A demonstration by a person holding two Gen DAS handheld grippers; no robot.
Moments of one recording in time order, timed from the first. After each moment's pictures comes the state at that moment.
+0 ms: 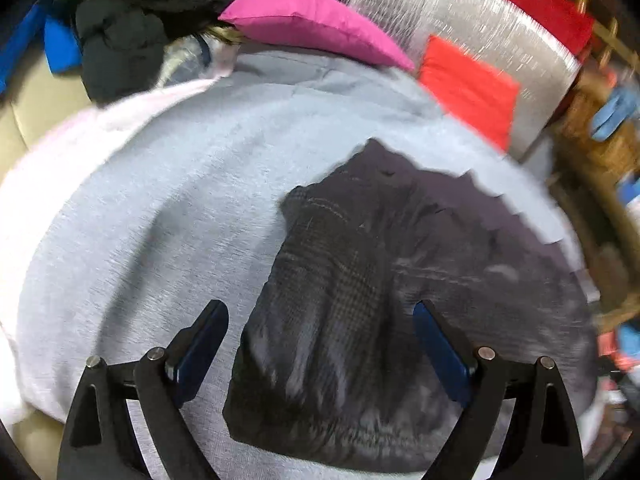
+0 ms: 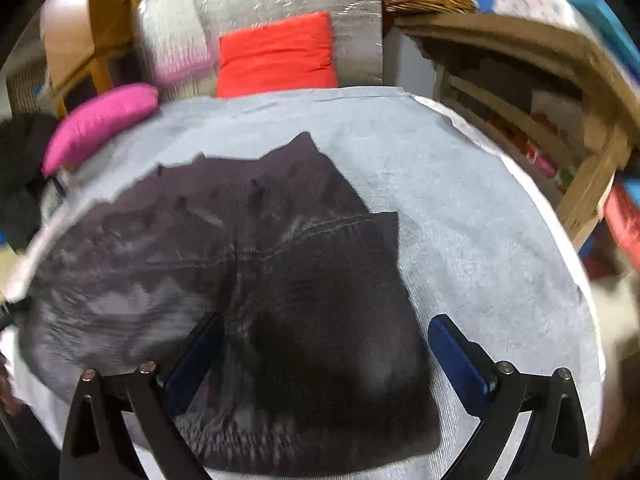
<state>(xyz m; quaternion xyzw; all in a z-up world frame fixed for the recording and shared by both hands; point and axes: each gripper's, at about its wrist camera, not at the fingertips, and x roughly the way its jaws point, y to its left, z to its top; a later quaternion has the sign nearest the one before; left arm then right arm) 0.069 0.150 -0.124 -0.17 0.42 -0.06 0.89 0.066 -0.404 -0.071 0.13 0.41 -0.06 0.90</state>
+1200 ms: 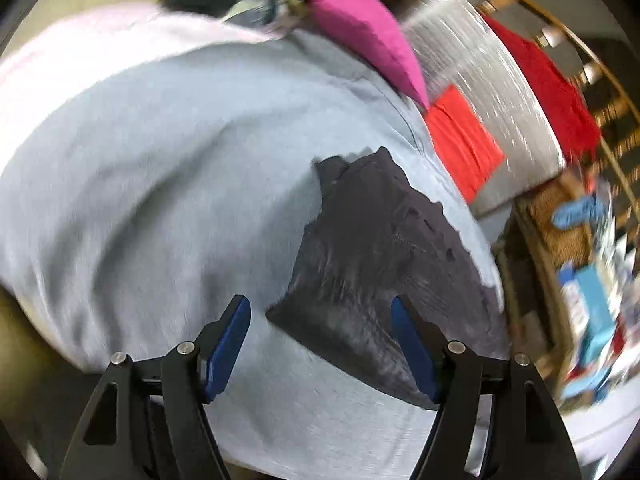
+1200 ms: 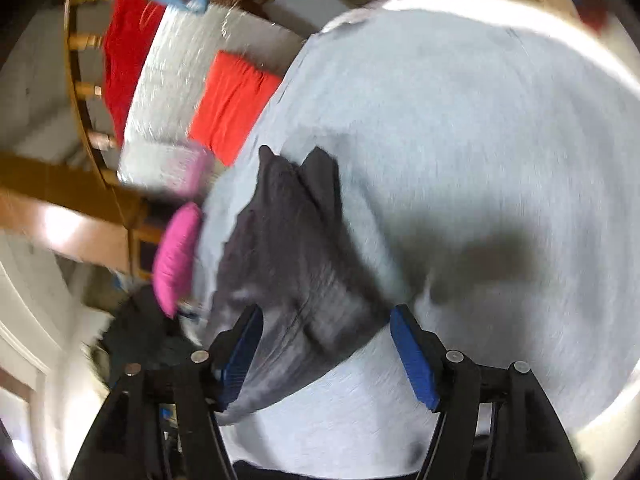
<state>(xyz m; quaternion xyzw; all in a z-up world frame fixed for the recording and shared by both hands) 0.004 0.202 -0.141 -0.37 0.41 -0.07 0.83 -0.026 -0.476 -0.124 0.53 0.36 0.03 0.77</state>
